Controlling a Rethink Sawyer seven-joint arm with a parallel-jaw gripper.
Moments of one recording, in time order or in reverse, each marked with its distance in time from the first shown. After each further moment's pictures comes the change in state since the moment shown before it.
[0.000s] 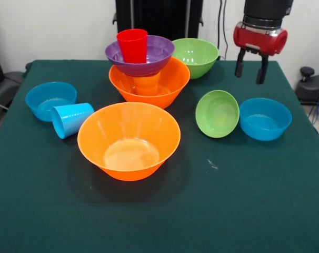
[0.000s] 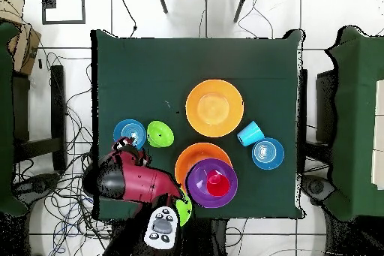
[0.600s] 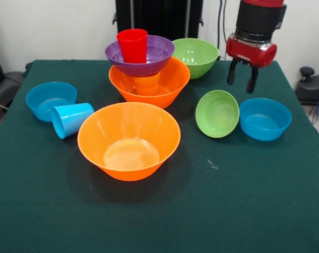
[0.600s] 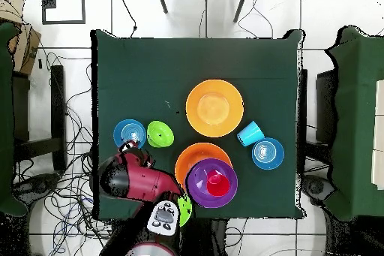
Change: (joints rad) arm 0.001 0.082 -0.003 0.000 0.025 -0.041 0.000
